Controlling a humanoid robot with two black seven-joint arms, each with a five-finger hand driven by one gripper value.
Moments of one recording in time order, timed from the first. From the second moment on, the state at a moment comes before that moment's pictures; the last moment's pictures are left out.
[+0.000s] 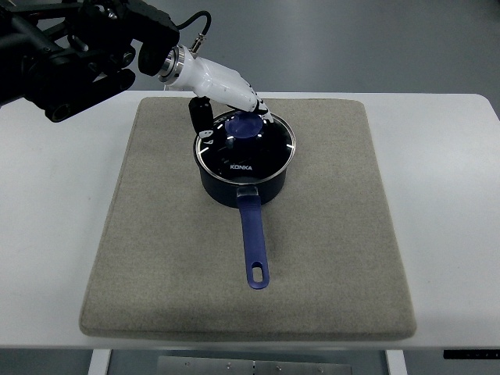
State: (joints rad) left arm -1.55 0.33 0.12 -0.83 1.62 -0.34 -0.61; right arm 0.04 0.00 -0.06 0.20 -0.02 -0.01 0.07
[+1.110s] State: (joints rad) left arm -1.55 0.34 0.13 -0.83 1.55 -0.34 -0.61; right arm 0.04 0.00 -0.06 0.20 -0.02 -0.01 0.07
